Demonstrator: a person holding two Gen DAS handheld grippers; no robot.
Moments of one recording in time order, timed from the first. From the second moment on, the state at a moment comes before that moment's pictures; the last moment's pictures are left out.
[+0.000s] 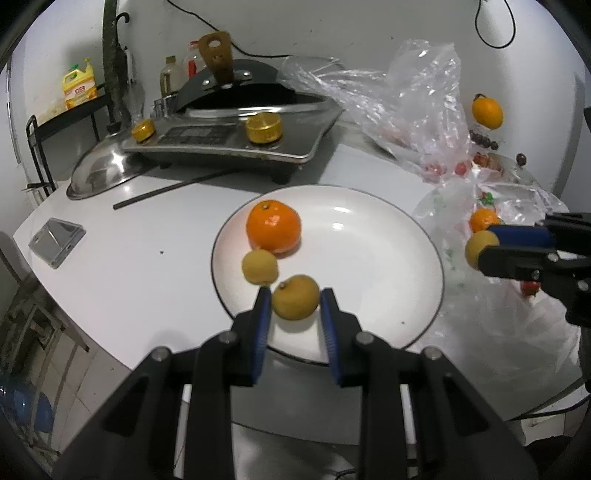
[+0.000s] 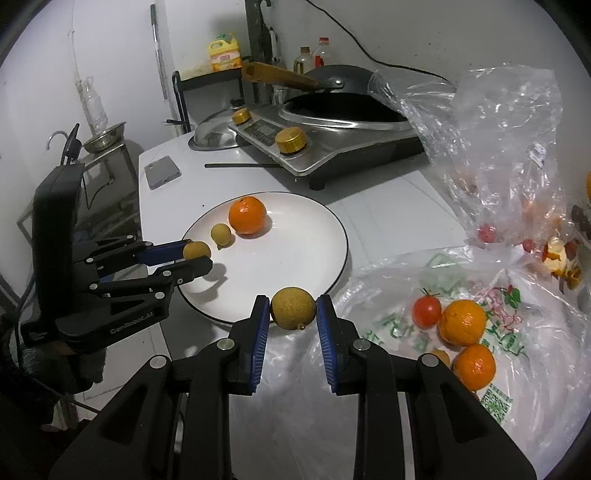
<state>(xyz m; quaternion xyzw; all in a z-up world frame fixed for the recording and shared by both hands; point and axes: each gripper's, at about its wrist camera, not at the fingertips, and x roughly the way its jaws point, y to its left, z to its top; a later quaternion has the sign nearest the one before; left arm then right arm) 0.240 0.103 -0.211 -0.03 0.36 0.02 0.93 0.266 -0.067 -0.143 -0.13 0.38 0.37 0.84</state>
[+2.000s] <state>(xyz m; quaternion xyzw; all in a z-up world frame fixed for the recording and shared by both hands) 0.232 0.184 -0.208 -0.09 0.33 0.04 0.94 0.305 0.050 -0.185 -0.15 0.41 0.40 0.81</state>
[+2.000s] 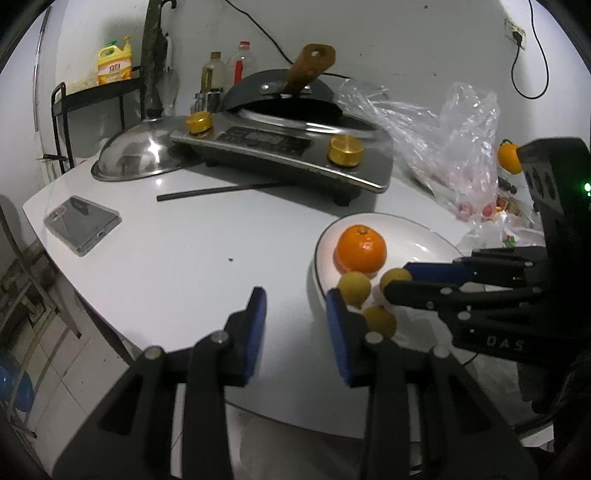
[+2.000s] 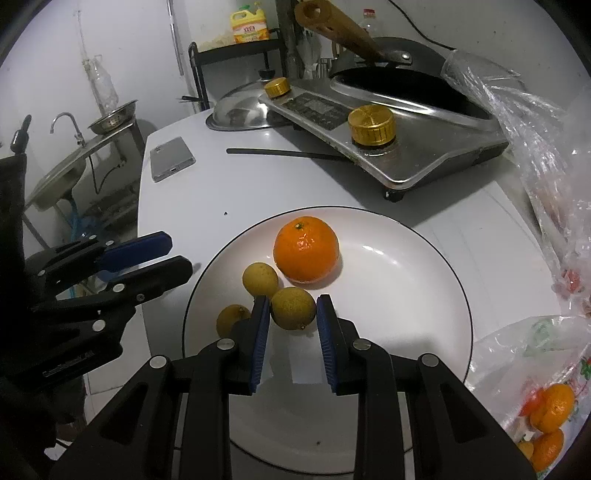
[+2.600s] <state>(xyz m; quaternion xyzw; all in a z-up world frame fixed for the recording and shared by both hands) 0.225 0.192 -0.208 -0.10 0.33 0.05 0.94 0.306 0.061 -0.187 -0.17 0.41 0.39 0.81</state>
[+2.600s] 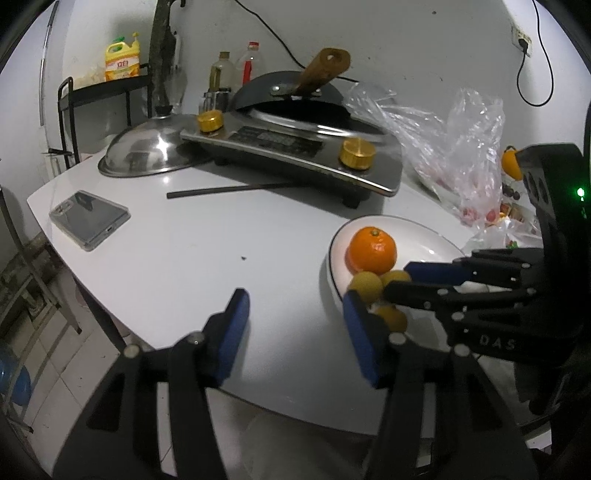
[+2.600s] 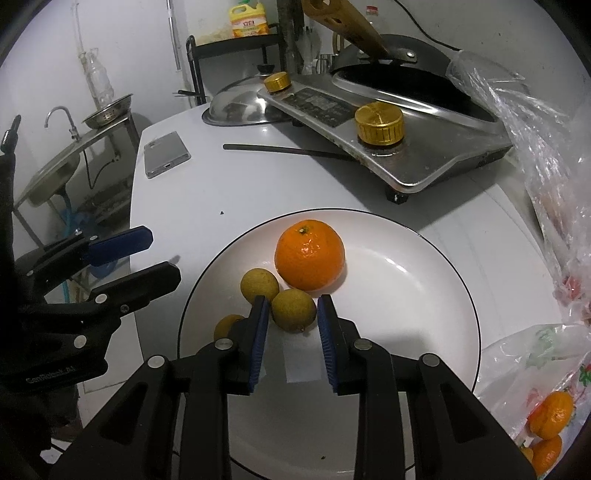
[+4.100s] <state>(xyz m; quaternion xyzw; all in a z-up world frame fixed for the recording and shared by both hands) 0.209 0.173 -0.200 -0.09 0.33 0.06 0.94 0.309 0.048 -0.183 -0.15 0.40 0.38 0.82</state>
